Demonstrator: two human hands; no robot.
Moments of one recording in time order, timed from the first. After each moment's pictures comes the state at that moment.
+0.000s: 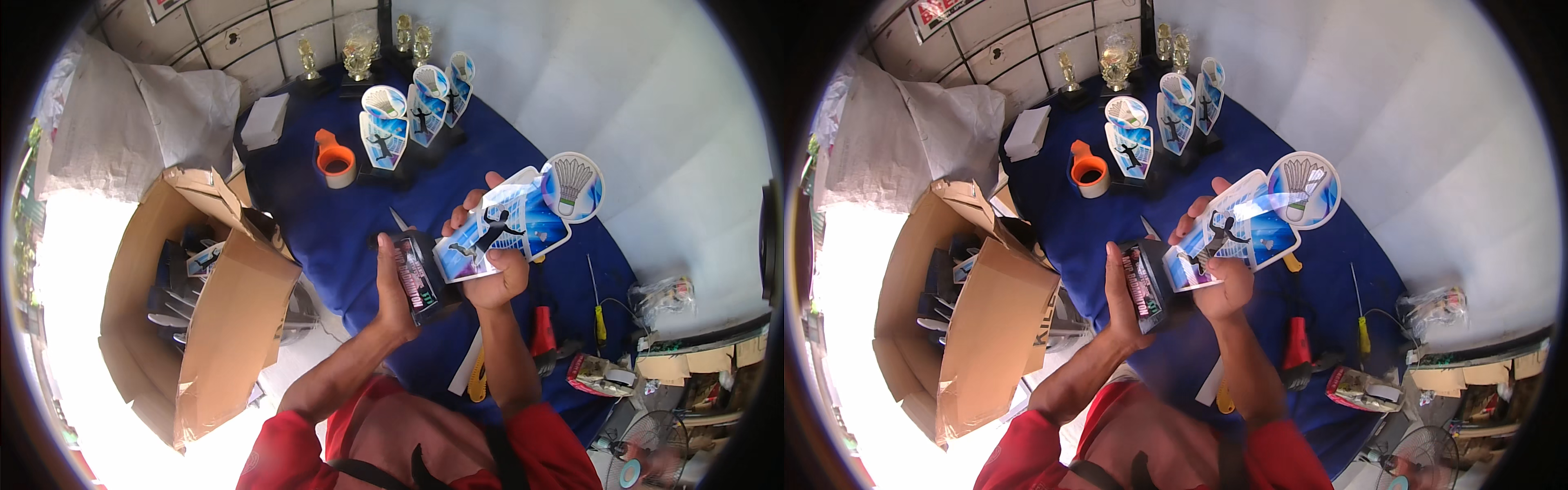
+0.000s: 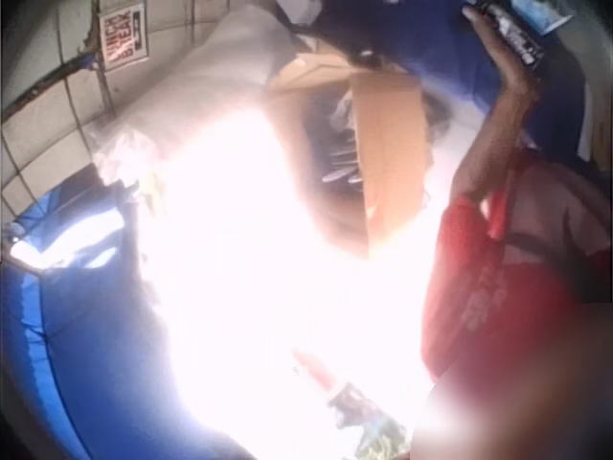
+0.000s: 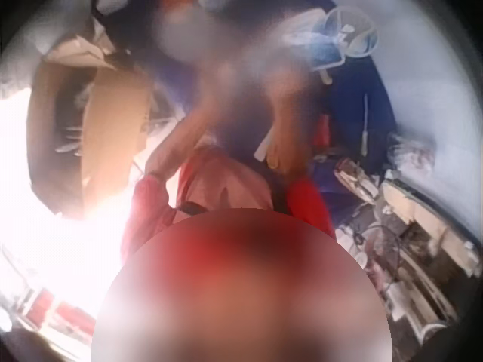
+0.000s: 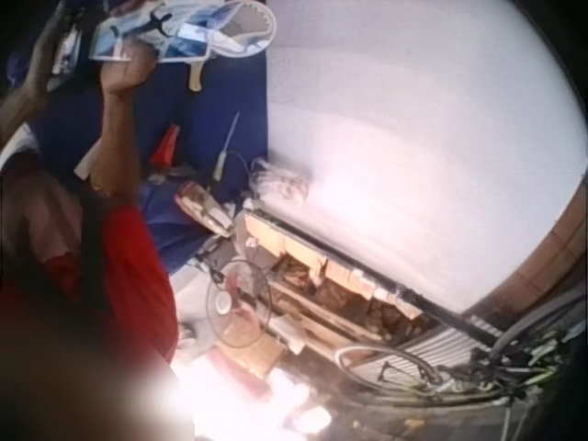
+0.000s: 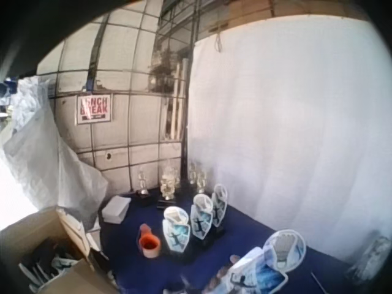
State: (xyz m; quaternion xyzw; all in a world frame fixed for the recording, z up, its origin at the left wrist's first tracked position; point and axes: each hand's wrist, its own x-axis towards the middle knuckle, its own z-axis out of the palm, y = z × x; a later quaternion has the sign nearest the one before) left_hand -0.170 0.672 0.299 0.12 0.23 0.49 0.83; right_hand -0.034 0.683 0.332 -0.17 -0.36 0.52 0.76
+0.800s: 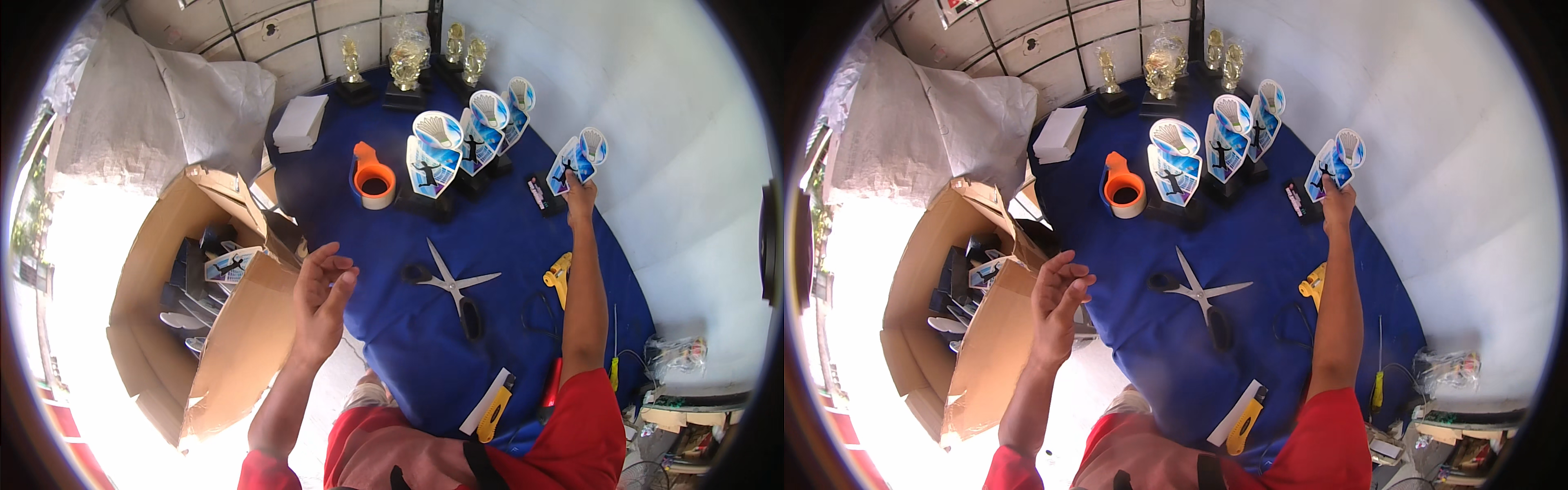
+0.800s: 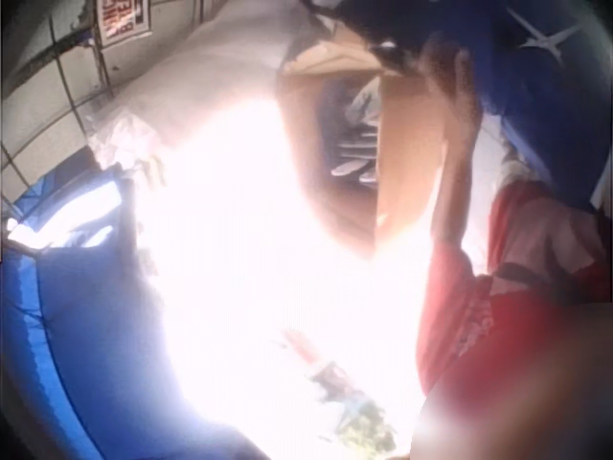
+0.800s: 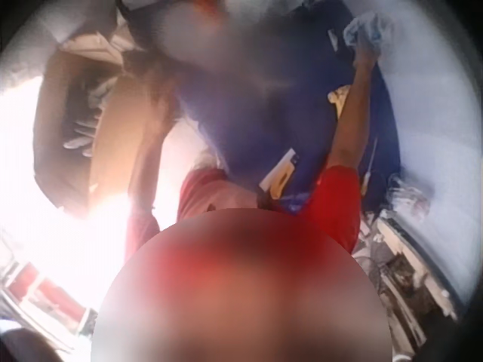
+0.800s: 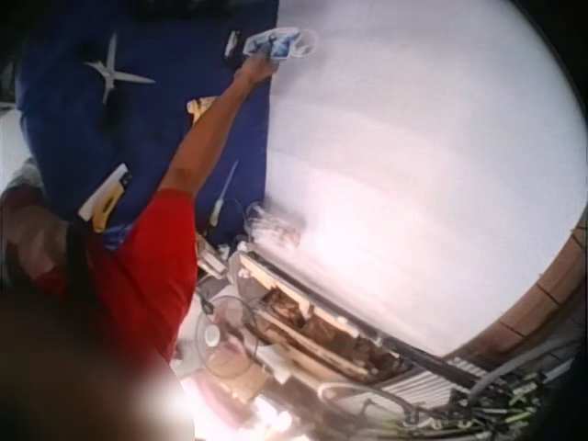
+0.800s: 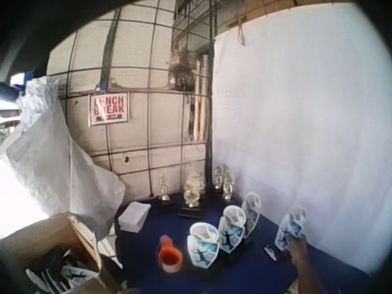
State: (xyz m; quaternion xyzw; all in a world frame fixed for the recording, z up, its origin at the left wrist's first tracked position) left_hand -0.298 0.712 0.300 0.46 0.48 0.55 0.50; right_hand 0.206 0.922 0.227 -0.56 -0.36 0.30 0.68
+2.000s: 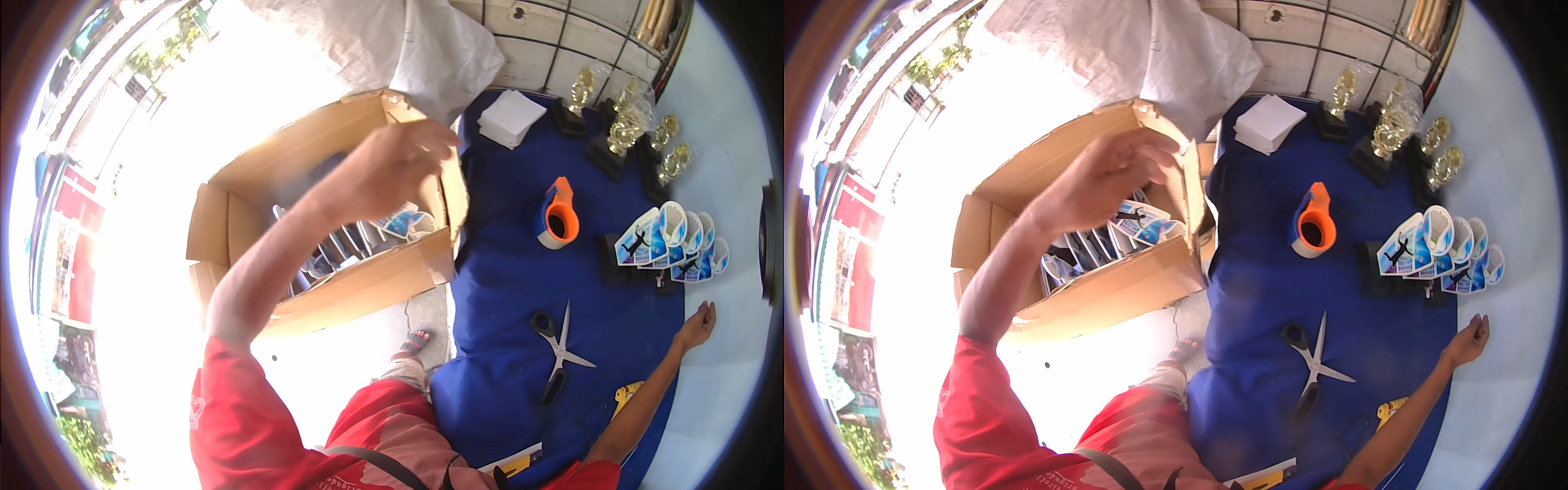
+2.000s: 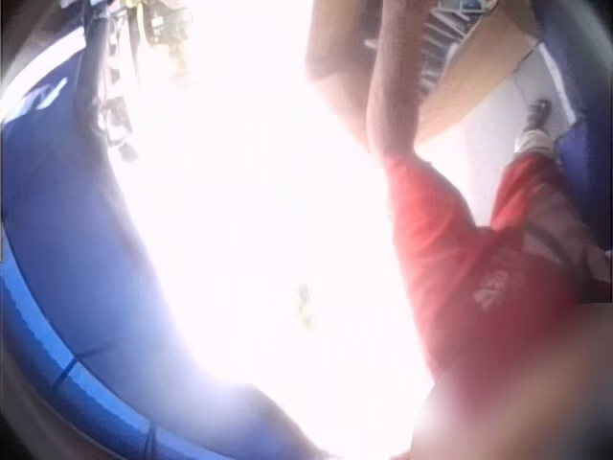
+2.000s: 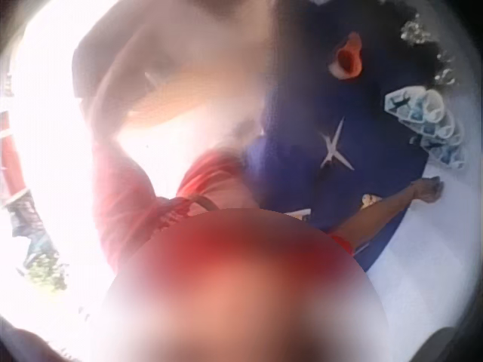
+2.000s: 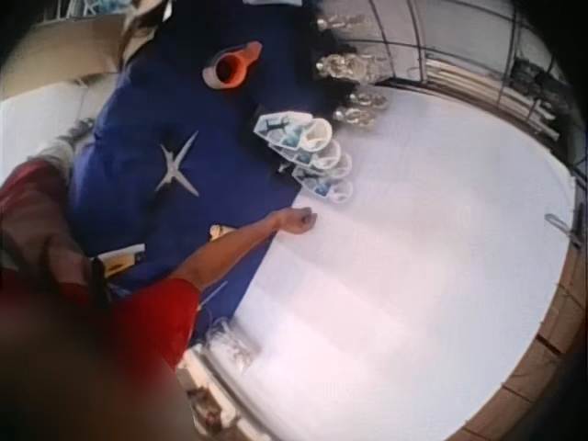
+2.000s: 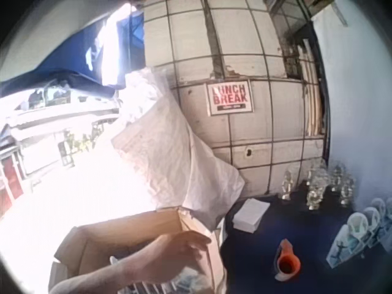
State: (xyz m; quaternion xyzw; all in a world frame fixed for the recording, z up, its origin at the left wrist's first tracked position) left_hand -0.474 0.768 0.413 0.65 0.60 0.36 0.29; right_hand 0.262 0.986 0.213 -0.63 -0.45 -0.03 0.64
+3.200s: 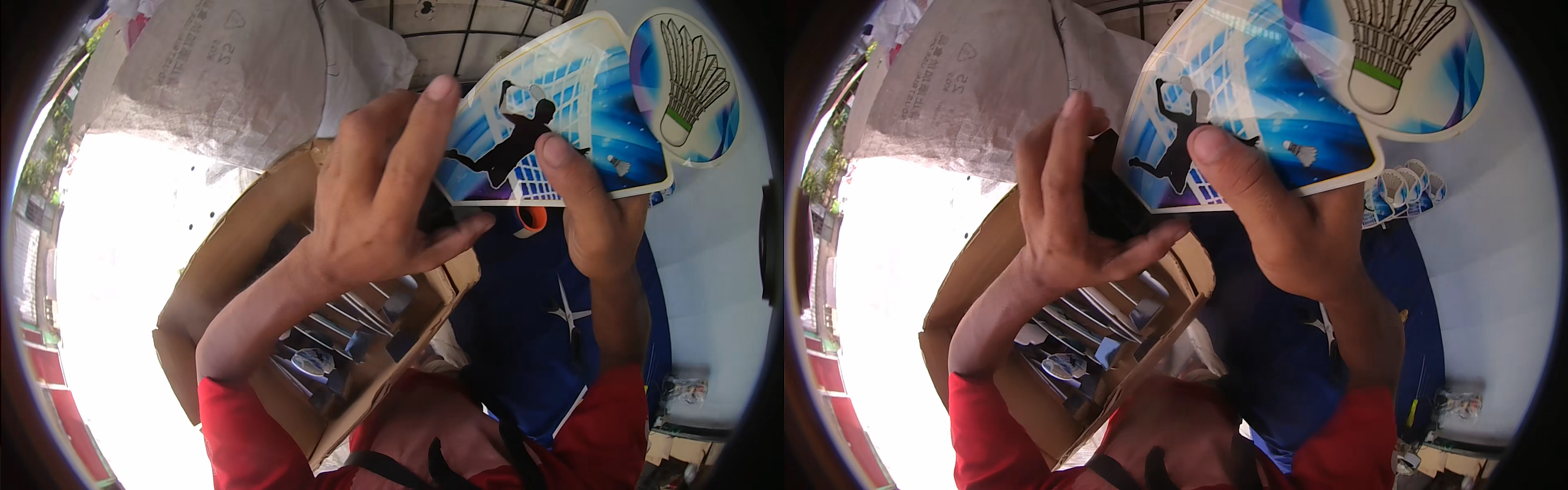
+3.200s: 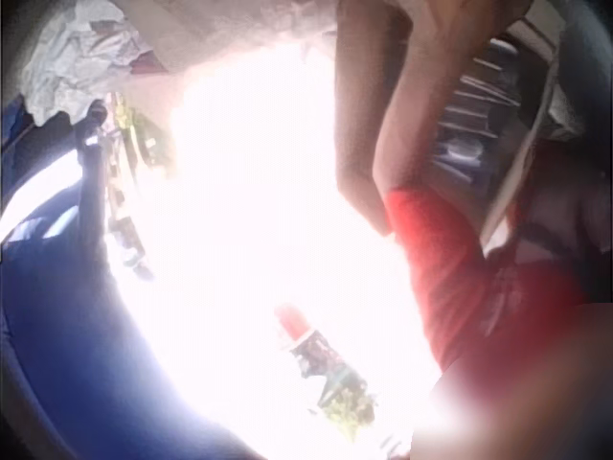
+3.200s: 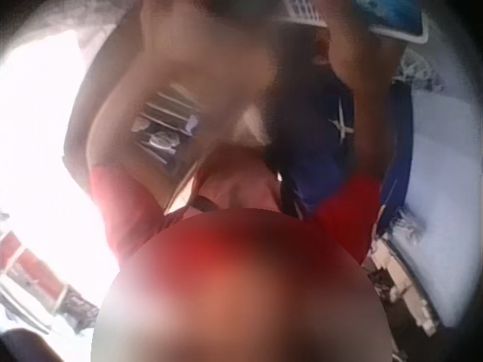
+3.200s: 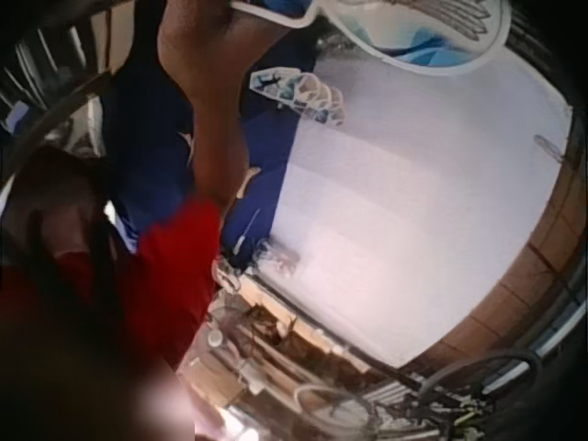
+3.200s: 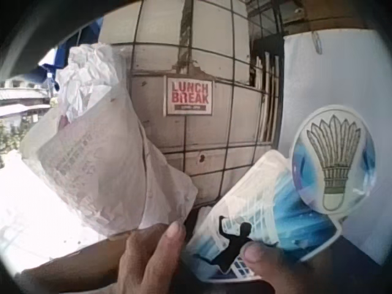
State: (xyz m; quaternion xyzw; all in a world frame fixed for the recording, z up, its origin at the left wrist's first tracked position) left_hand -0.542 0.828 0.418 0.78 0.36 0.50 -0.14; right_hand -0.312 0.852 0.478 -0.21 -0.72 0.28 0.60
